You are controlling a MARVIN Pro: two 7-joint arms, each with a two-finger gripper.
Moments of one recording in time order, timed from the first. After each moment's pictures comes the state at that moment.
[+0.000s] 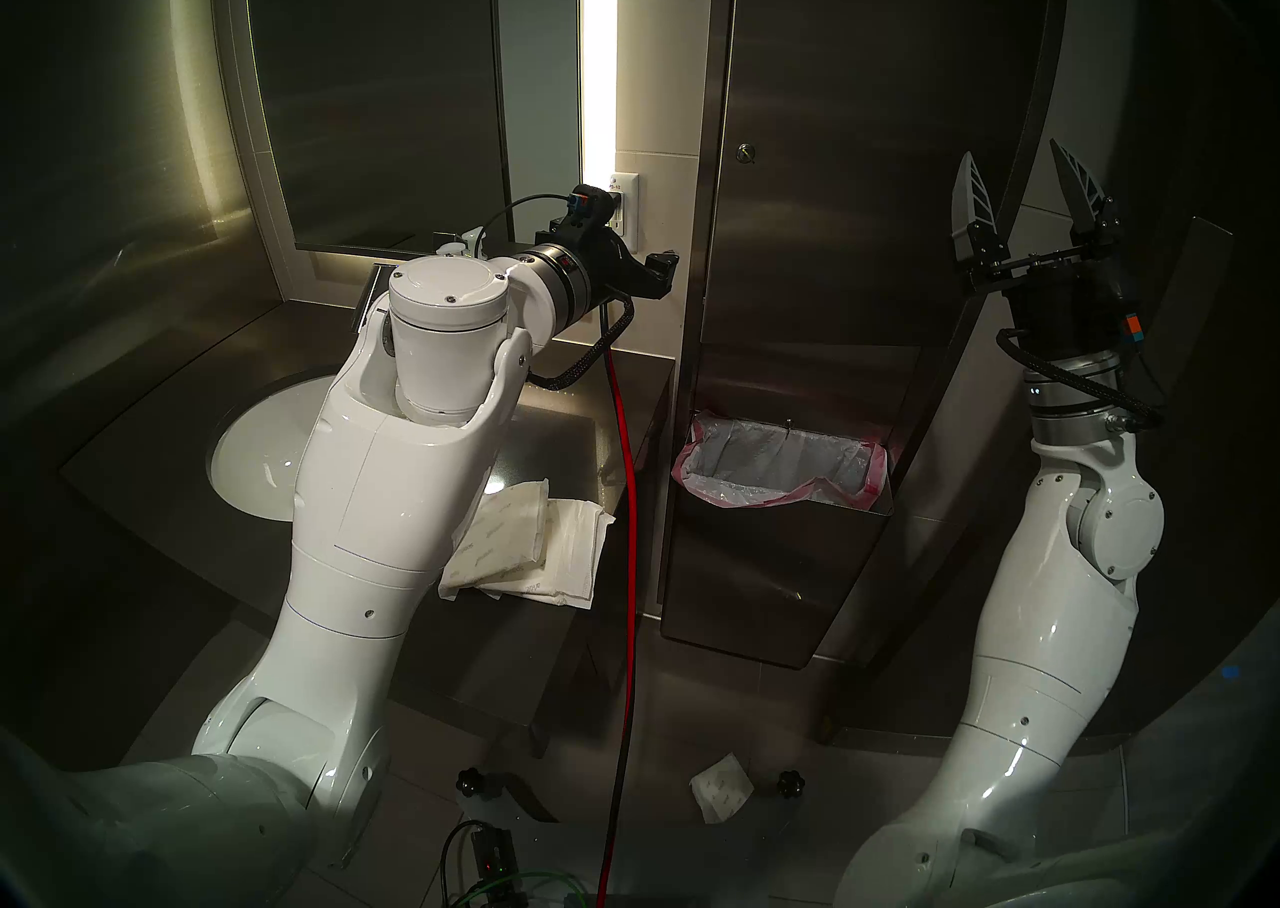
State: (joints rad) left arm 1.09 -1.39 -1.30 -1.87 -0.11 0.72 -0.20; right arm -1.44 -1.68 2.13 -2.01 0.30 -0.38 0.87
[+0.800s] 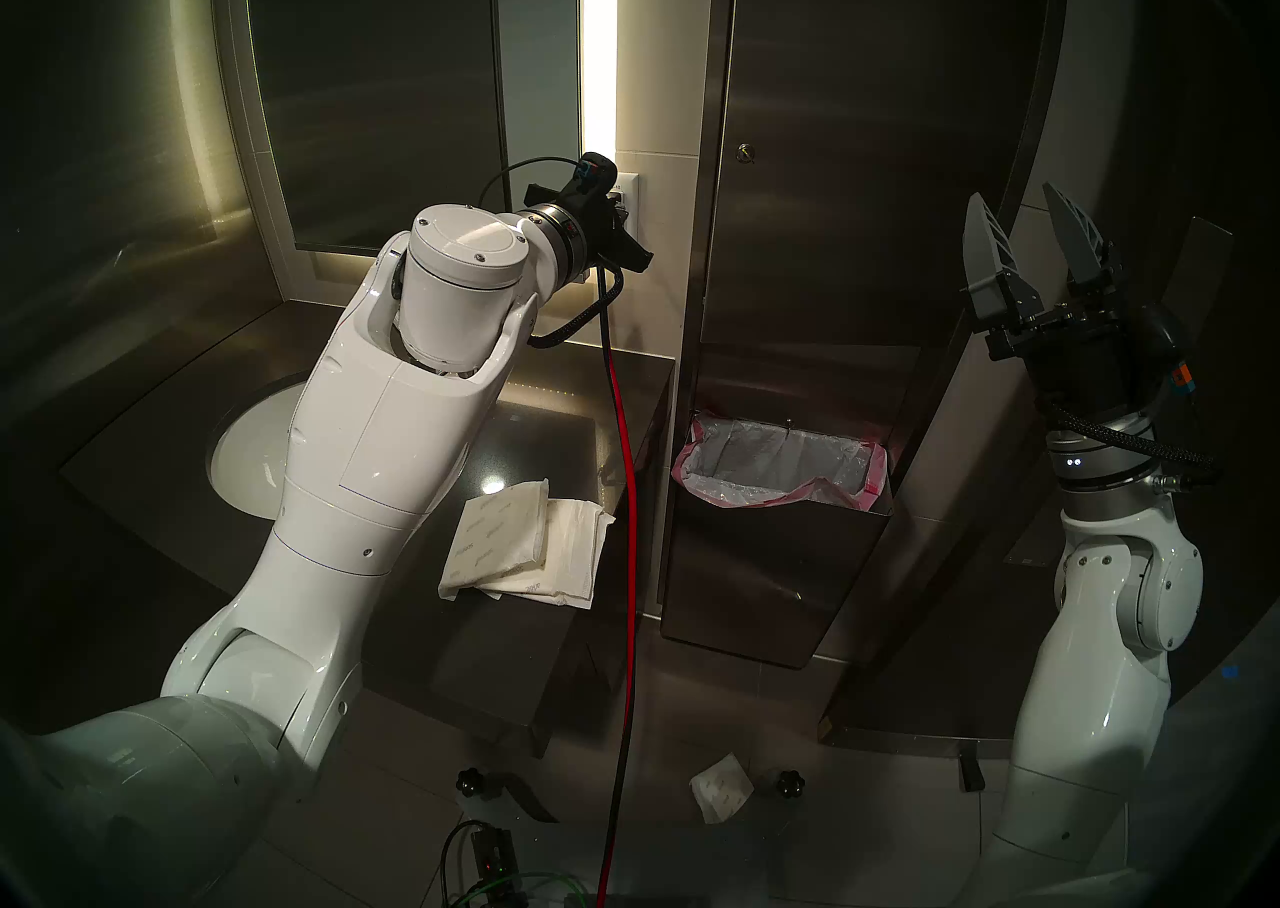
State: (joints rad) left arm 0.93 -1.31 -1.19 -1.78 0.00 0.70 -0.24; right arm -1.74 -1.65 2.10 -2.23 0.52 -0.16 0.82
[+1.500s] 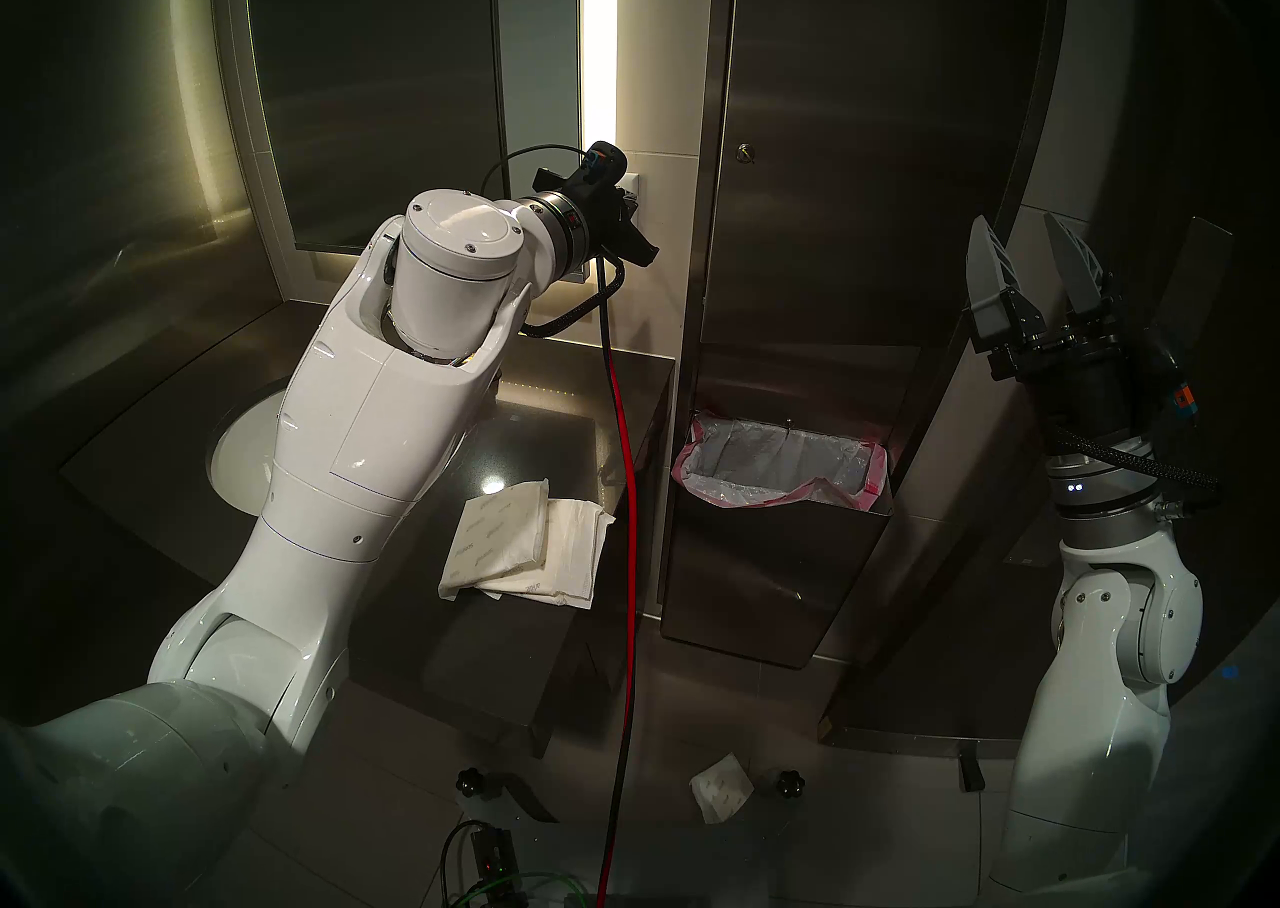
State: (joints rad) left arm 0.91 -1.29 -1.19 -1.78 0.01 0.68 -0.29; right arm -1.81 -1.67 2.09 -2.28 0.53 -0.14 0.77
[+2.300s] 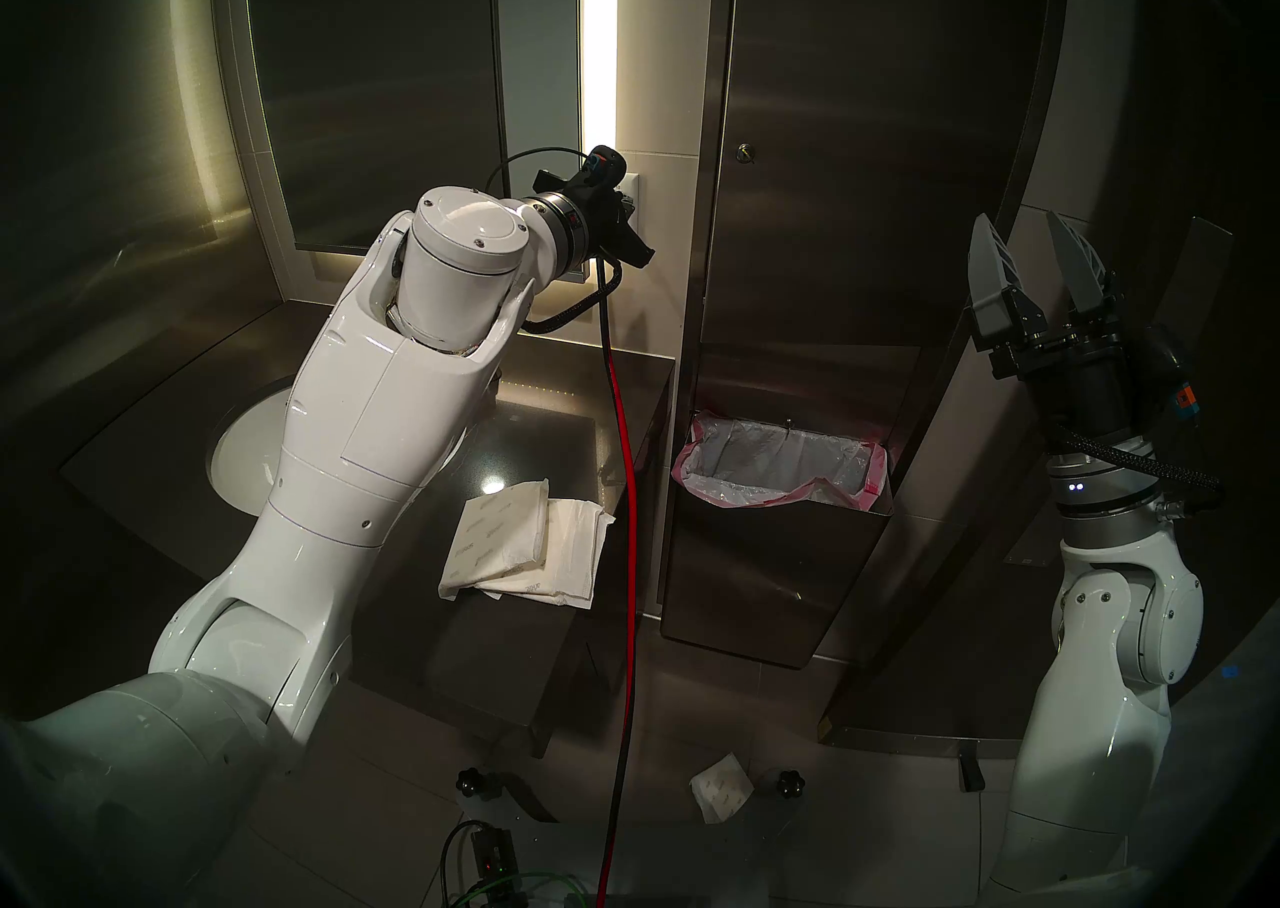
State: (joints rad) left arm 0.86 -1.29 -1.18 -1.67 0.05 0.65 -0.32; right arm -1.81 -1.66 2.09 -2.28 0.53 -0.15 0.76
